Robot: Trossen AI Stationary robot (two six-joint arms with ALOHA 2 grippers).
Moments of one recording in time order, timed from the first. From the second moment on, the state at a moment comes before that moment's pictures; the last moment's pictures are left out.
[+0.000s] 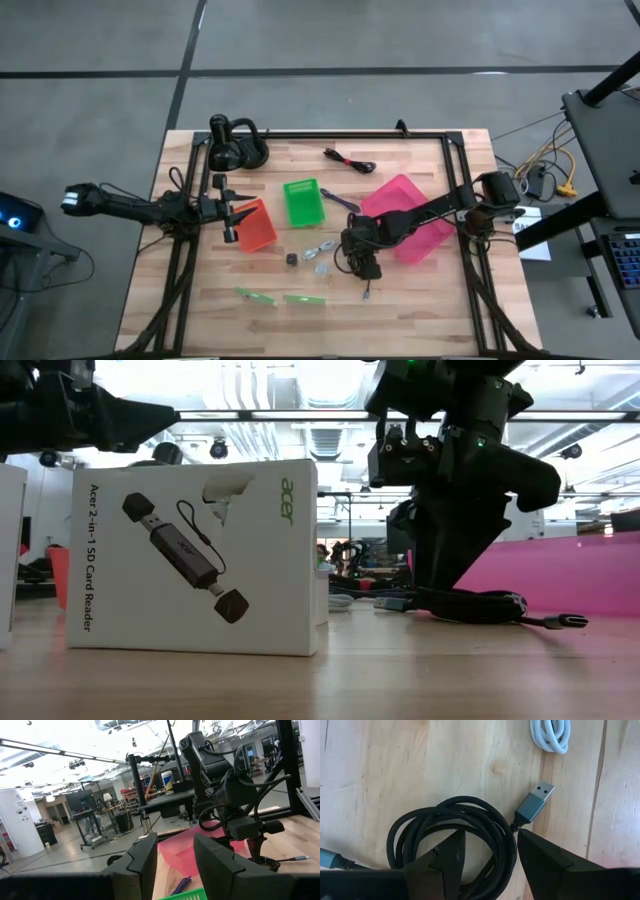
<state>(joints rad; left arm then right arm) -0.12 0.41 0.00 0.57 -0.27 0.33 0.20 1.82 1.08 -0.49 -0.02 0.12</state>
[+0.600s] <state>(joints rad) -0.12 0.41 0.00 0.57 -0.27 0.33 0.20 1.82 1.06 -0.48 -0.02 0.10</state>
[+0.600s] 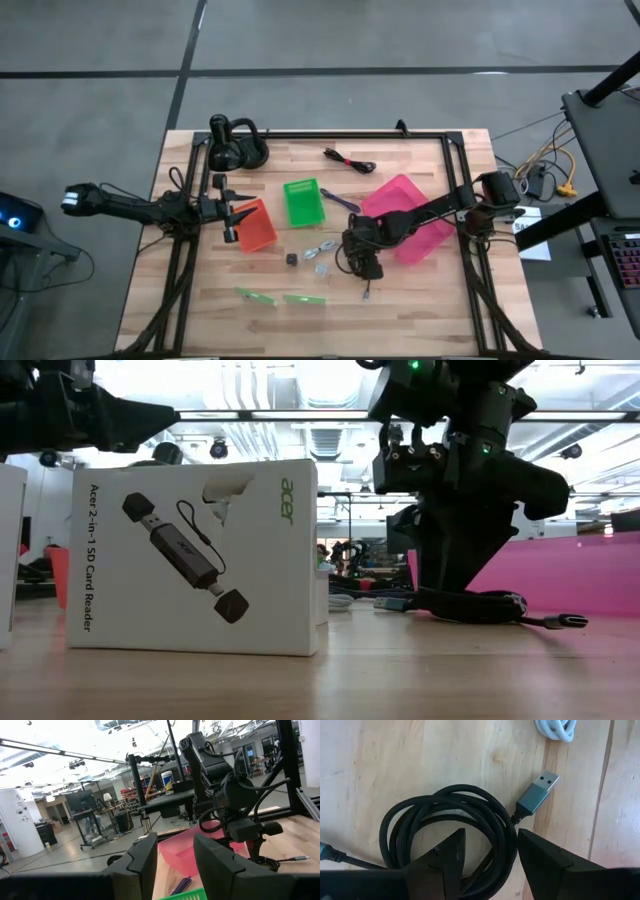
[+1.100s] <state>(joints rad) -0.12 0.41 0.00 0.57 -0.27 0.33 0.20 1.82 1.01 -0.43 -0.02 0.10</state>
